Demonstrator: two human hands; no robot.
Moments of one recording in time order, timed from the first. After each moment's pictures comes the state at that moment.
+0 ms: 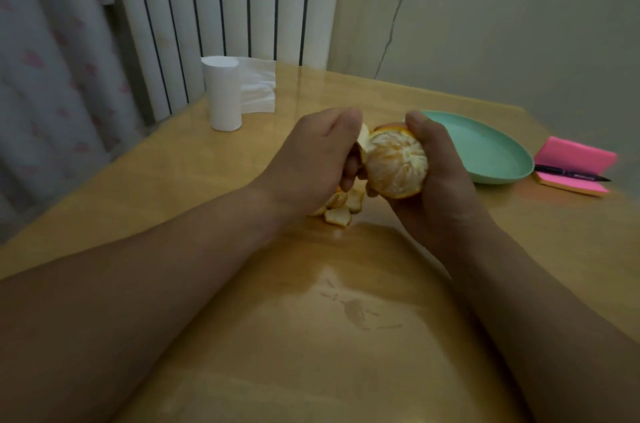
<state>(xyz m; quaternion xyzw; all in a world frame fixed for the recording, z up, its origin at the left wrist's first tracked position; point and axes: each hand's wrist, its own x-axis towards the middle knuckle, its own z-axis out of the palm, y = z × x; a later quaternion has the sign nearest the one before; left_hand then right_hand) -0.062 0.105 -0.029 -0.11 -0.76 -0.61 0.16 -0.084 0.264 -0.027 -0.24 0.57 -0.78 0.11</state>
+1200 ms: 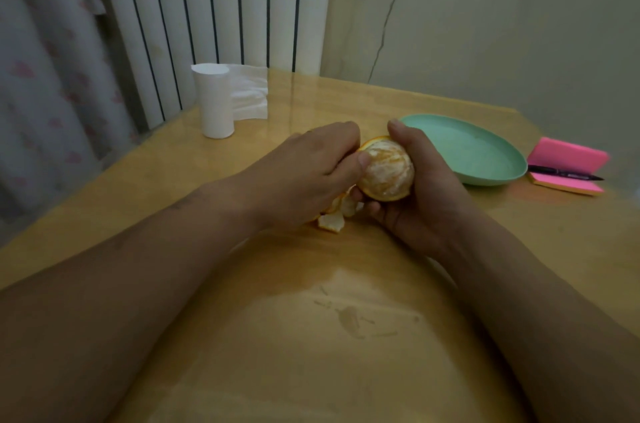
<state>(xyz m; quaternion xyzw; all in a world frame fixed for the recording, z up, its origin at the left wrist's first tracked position) -0.071 0.083 -0.030 -0.26 -0.91 -0.28 0.15 -0.090 0.269 -0.027 -0.08 0.58 -0.78 0.22</state>
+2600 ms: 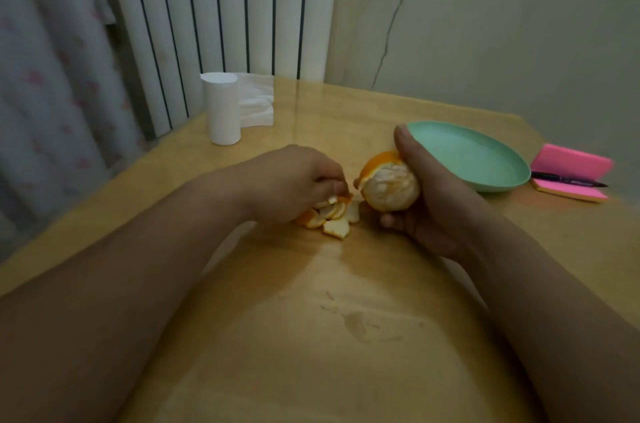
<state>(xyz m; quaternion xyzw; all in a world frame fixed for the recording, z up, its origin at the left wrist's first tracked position) -0.072 0.064 -0.016 -0.17 -0.96 -0.20 -0.02 -0.101 0.282 -0.028 -0.06 0.66 -0.71 0.22</state>
